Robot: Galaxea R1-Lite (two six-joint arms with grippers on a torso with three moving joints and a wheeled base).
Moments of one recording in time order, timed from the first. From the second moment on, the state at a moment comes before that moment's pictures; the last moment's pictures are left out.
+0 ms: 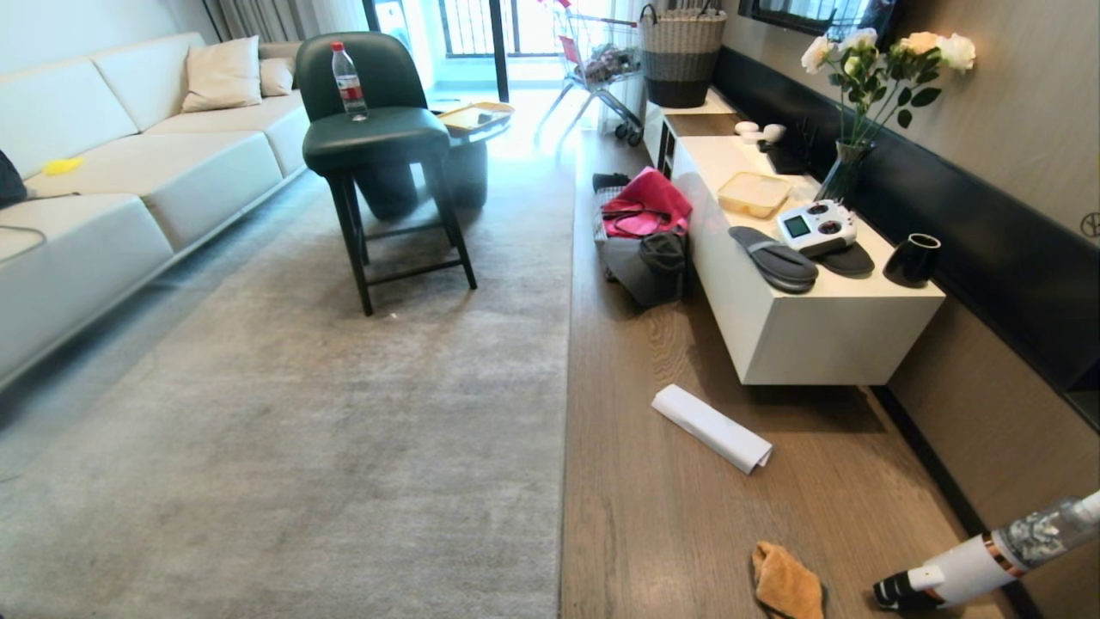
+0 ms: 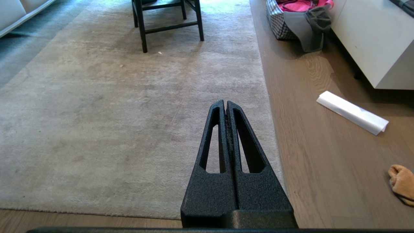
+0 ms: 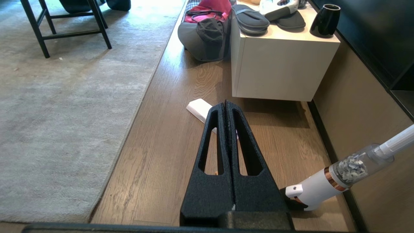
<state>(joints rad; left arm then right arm) 0.00 0.00 0.00 0.00 0.02 -0.03 -0.01 0.00 0.00 -0.05 0.03 -0.04</state>
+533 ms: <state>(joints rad) 0.00 0.00 0.00 0.00 0.02 -0.04 -0.01 0.00 0.00 -0.05 0.03 -0.04</state>
